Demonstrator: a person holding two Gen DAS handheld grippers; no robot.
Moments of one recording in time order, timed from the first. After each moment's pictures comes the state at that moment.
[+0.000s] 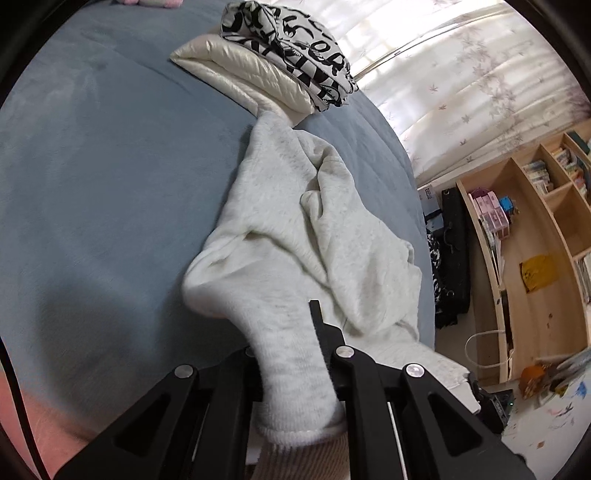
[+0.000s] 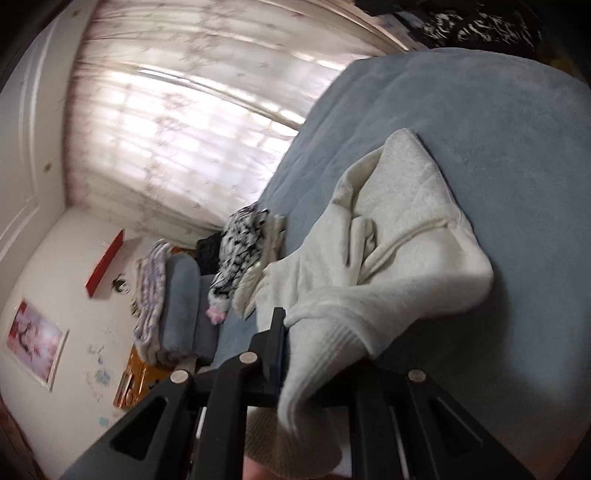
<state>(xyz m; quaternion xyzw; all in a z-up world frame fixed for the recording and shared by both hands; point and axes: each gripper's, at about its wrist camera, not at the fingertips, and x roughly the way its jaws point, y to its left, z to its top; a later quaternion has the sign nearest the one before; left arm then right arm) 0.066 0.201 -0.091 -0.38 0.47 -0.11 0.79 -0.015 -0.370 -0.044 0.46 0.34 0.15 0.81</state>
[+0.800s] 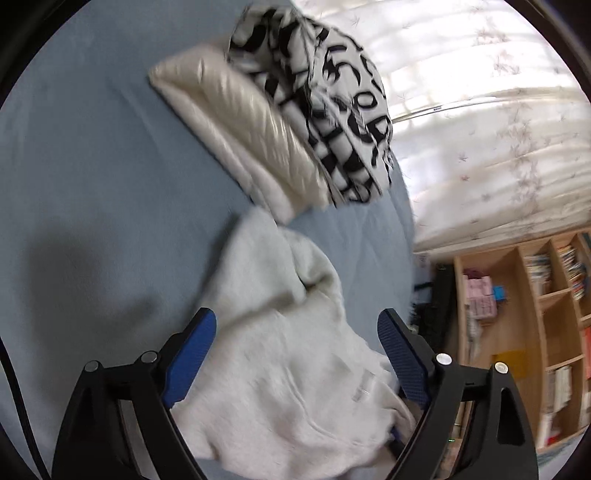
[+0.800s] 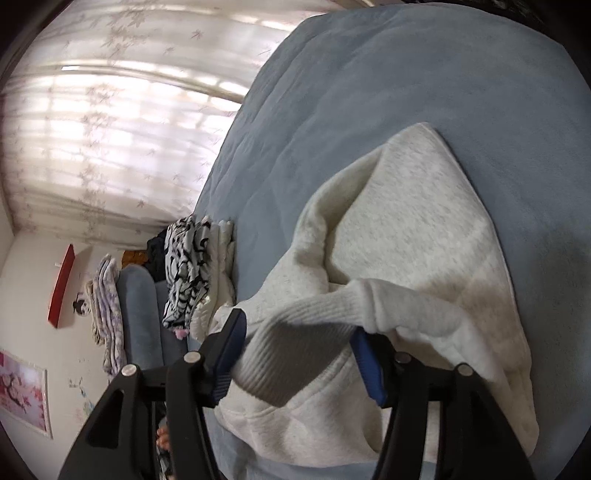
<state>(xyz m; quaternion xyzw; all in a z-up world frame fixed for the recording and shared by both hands) 0.242 0.243 -0.101 -0.47 0.44 -0.06 0.76 0.172 -0.378 -0.079 0.46 0.45 0.12 0.76</state>
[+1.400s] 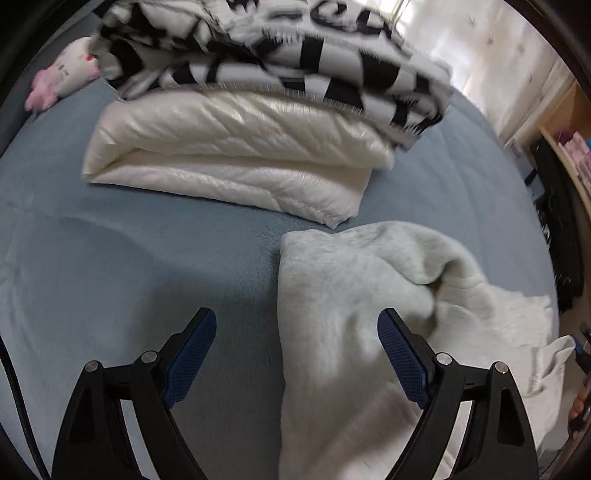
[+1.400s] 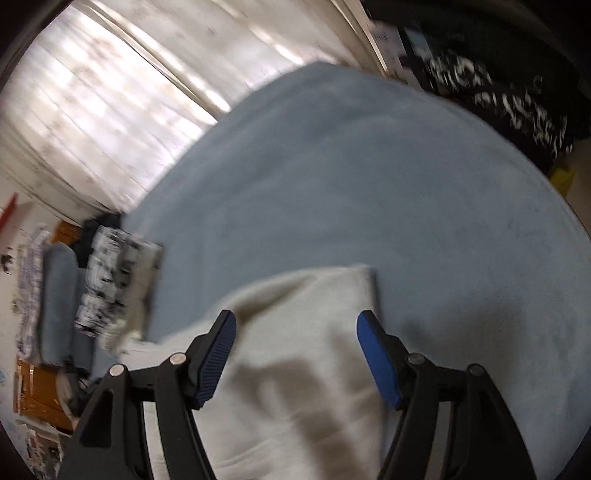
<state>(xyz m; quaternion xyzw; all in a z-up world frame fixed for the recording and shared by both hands) 0.341 0.195 -0.154 -0.14 0.55 -0.02 0.82 0.240 -0.440 -0.070 0.28 0.47 0.02 0.84</state>
